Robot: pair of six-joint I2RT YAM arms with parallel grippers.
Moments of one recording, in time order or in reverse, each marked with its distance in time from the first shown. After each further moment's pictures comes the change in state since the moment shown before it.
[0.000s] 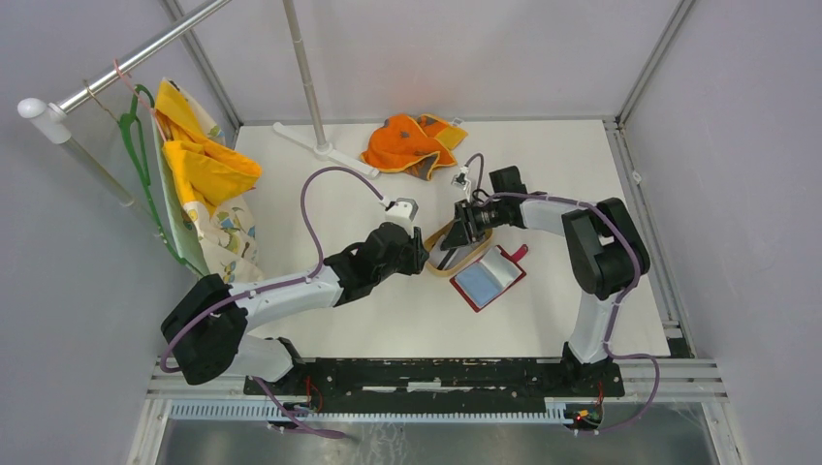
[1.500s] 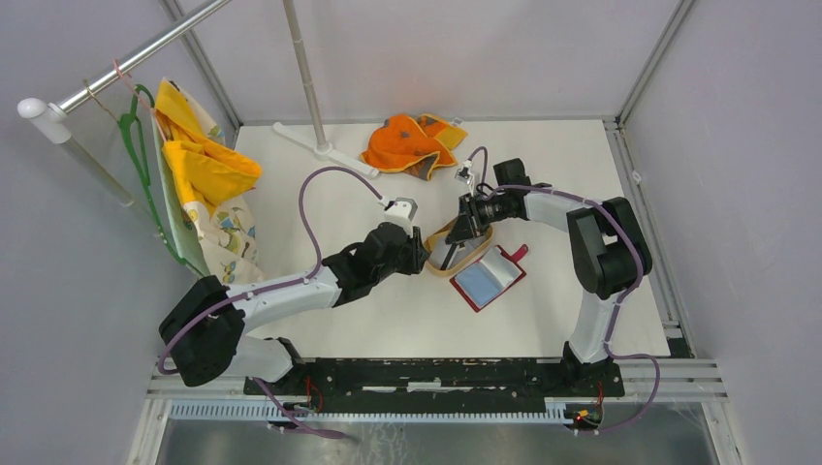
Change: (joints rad) left arm 0.000 -0.013 -0.002 0.000 0.003 0.000; right arm -0.019 0.005 0.080 -0.136 0.011 -0.096
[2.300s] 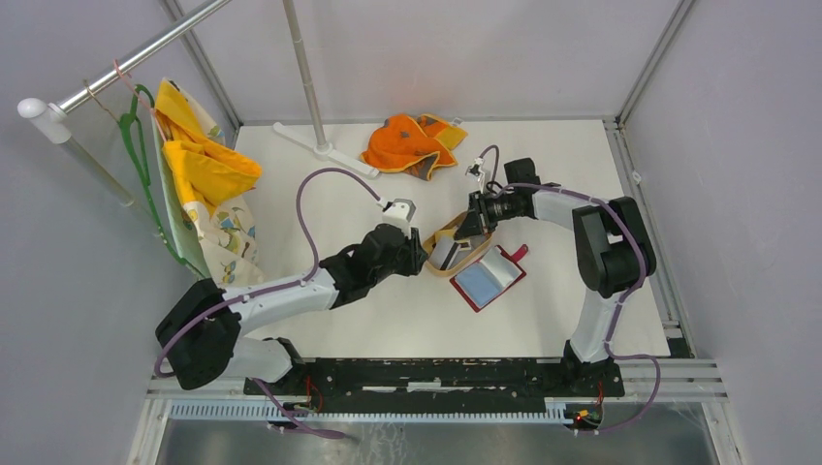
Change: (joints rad) left arm 0.000 -0.018 -0.016 0.000 0.005 0.000; right arm -0.053 0.000 -0.016 0.005 -0.005 0.001
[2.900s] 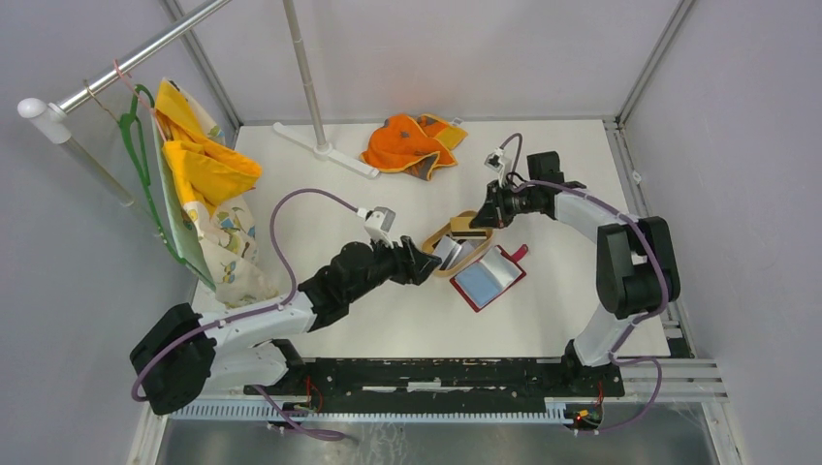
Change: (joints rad) left arm 0.000 -0.185 -0.195 0.298 0.145 -0.098; right arm -0.077 -0.150 -0.042 -0.029 0.069 -0.084
